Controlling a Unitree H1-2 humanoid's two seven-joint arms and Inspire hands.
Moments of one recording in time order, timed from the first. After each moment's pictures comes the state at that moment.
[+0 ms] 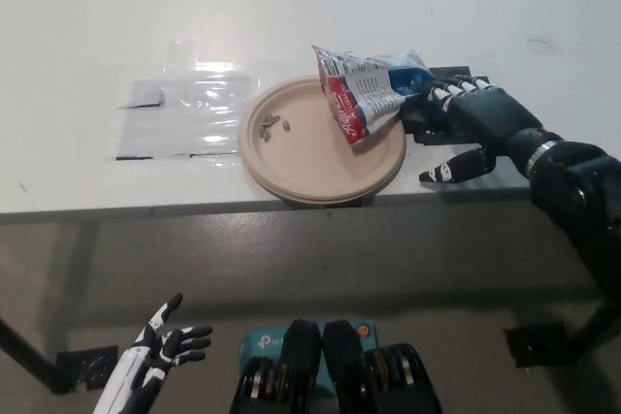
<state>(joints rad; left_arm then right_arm) 0.17 0.19 -0.05 -0.16 -0.06 0.00 -0.15 -0.79 -0.38 0.37 0.57 -0.74 -0.15 0.19</state>
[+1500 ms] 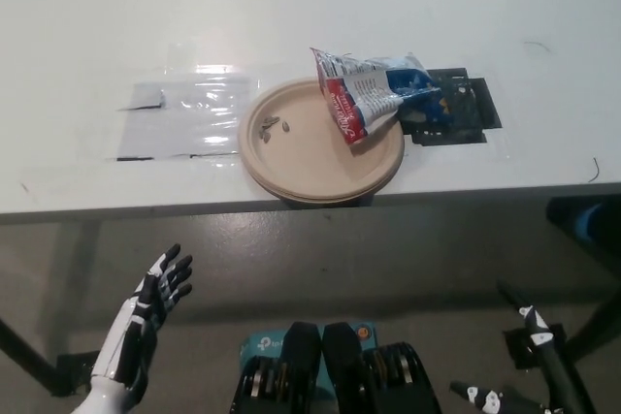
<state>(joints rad) 0.04 0.16 0.00 -0.09 -0.07 -0.03 -0.15 0.13 -0.12 0.02 -0.01 -0.30 -0.33 0.07</state>
